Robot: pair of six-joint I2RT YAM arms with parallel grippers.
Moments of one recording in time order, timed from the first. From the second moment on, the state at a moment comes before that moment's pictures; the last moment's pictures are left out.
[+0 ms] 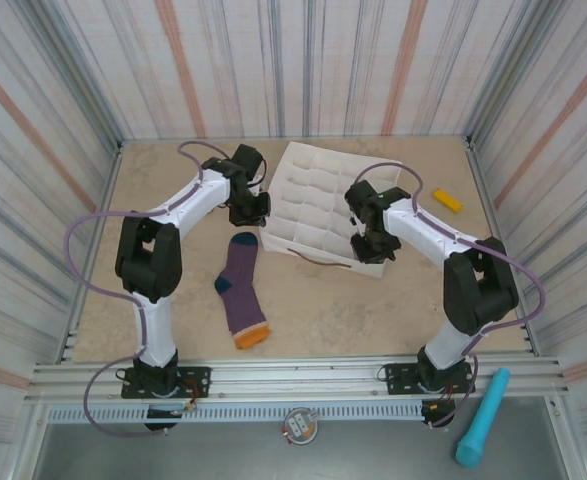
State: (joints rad) left arm -0.43 1.99 1.66 -0.97 0.23 -0.45; right arm 0.47 1.67 1.22 -1.06 0.14 0.15
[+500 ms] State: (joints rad) left arm -0.42 1.99 1.66 -0.97 0.25 -0.48; right arm 0.54 1.59 1.09 -0.89 0.26 0.29
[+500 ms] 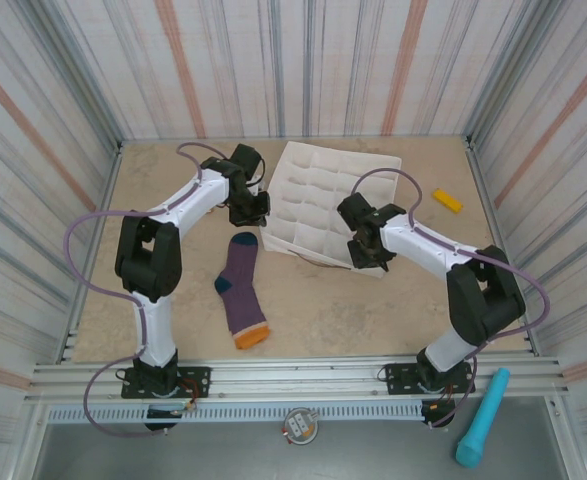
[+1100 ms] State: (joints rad) left arm -0.42 1.99 1.66 -0.96 0.27 -0.48; right arm 0.43 1.58 1.28 -1.14 0.02 0.23
